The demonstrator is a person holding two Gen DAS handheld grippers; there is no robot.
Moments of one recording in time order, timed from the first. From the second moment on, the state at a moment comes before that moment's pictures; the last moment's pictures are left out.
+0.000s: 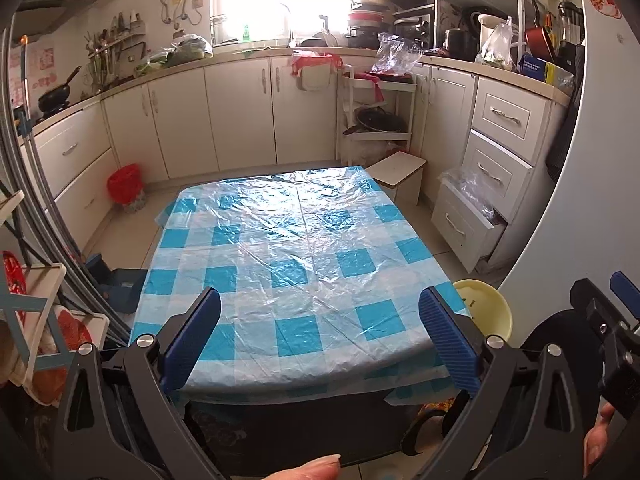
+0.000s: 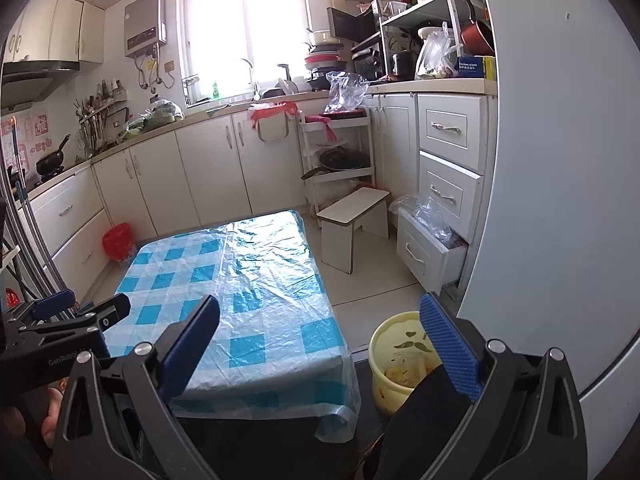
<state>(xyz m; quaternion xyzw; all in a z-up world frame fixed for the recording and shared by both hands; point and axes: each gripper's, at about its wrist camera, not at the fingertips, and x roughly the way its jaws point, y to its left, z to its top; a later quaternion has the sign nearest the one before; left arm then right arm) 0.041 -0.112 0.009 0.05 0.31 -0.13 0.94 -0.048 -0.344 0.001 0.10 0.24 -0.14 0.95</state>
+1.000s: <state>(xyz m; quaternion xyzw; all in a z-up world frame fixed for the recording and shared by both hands) 0.011 -0.101 0.021 0.06 0.28 -0.11 0.95 -0.076 -0.313 -0.002 0.09 0.21 -0.16 0.96</state>
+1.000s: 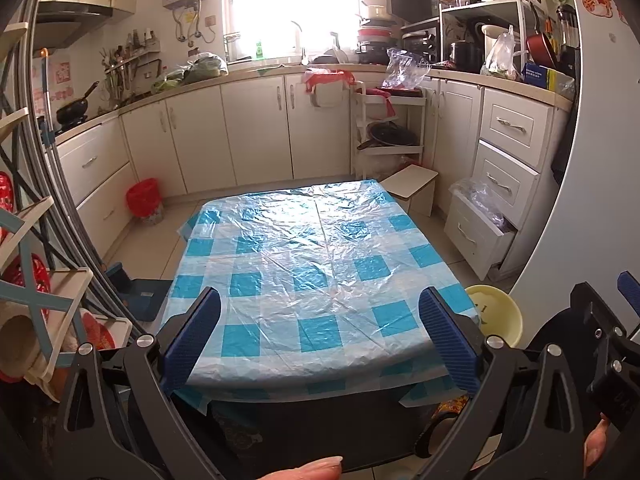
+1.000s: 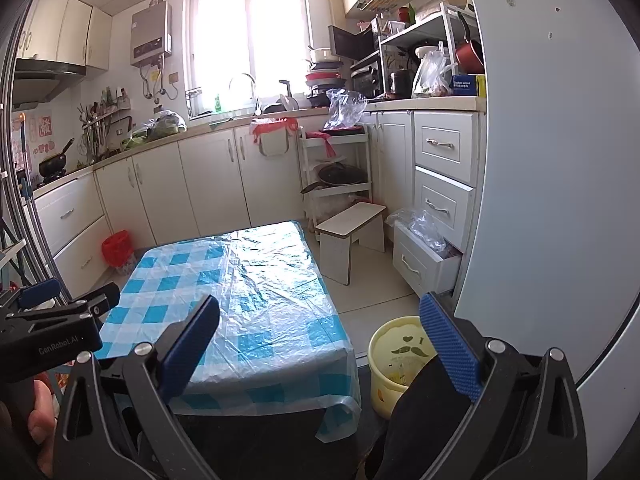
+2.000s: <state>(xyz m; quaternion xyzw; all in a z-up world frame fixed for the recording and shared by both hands) 0.013 -0.088 0.018 0.01 0.30 -0.14 0.94 -0.076 -0.309 -0.005 0.08 0.21 -0.15 0.96</state>
